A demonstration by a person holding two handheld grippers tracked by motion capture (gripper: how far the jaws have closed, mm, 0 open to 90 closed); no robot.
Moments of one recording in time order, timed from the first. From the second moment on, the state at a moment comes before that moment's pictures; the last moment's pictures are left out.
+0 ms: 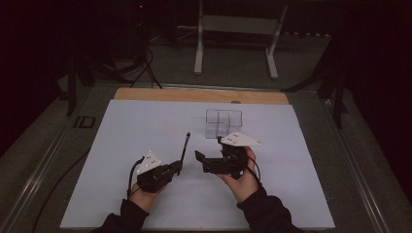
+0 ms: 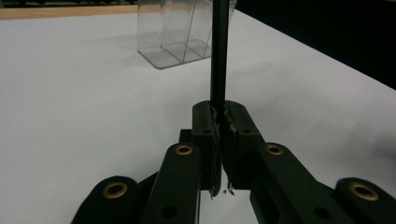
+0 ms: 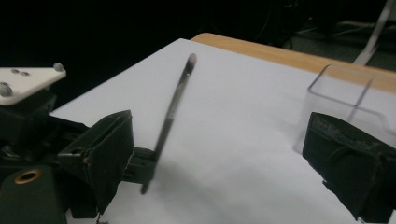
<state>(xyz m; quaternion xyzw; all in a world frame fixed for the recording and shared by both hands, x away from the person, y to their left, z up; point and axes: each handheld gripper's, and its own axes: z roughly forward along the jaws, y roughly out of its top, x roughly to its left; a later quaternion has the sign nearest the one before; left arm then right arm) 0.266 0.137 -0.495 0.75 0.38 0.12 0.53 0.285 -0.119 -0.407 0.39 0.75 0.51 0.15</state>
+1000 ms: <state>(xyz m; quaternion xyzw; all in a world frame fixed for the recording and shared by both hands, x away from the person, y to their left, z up) 0.265 0.135 -0.494 0.75 0.37 0.12 0.53 0.300 -0.075 -0.421 0.46 0.71 0.52 0.07</state>
